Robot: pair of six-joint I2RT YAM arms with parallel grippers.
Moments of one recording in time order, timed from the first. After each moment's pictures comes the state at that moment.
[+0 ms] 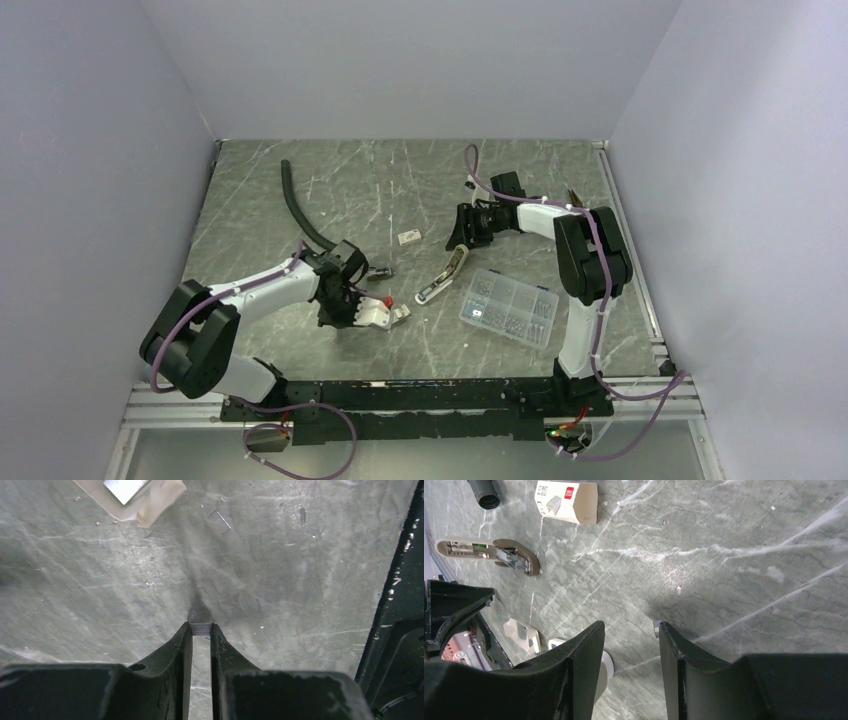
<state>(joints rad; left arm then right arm) -0.61 1.42 0.76 -0.80 0.24 1.13 0.26 1.98 1.20 -0.25 -0.70 0.17</state>
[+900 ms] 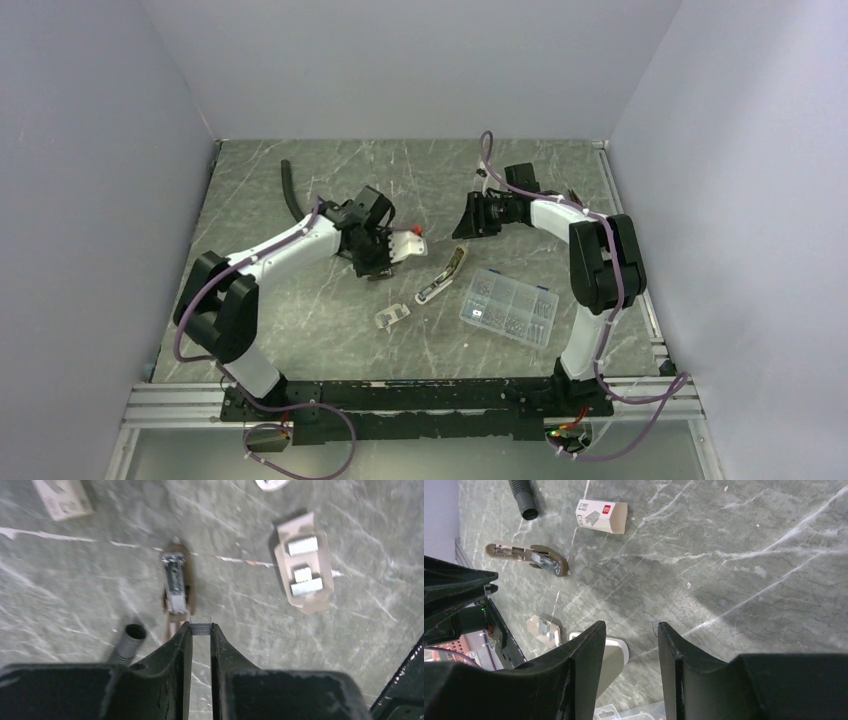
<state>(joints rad) -0.62 1.61 1.16 -0.78 0.24 0.80 0.21 1.89 1.20 -0.26 -0.75 0.16</state>
